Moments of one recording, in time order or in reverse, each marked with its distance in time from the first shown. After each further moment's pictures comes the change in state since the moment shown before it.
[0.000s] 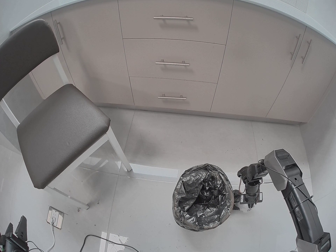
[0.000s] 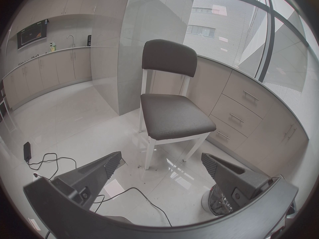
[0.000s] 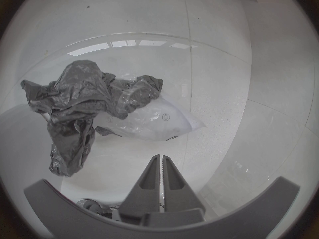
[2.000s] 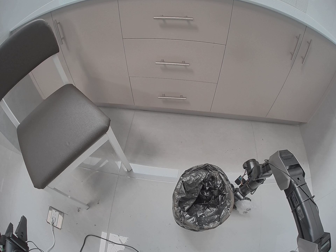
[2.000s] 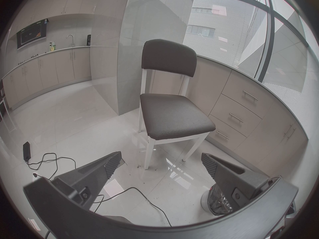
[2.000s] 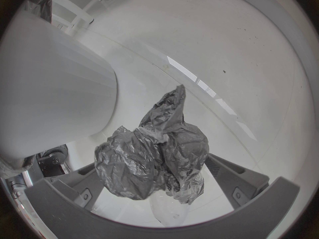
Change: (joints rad) left arm -0.001 0.000 -0.001 0.000 -0.006 -0.001; right arm -0.057 0.014 0.000 -0.363 0.463 -1.036
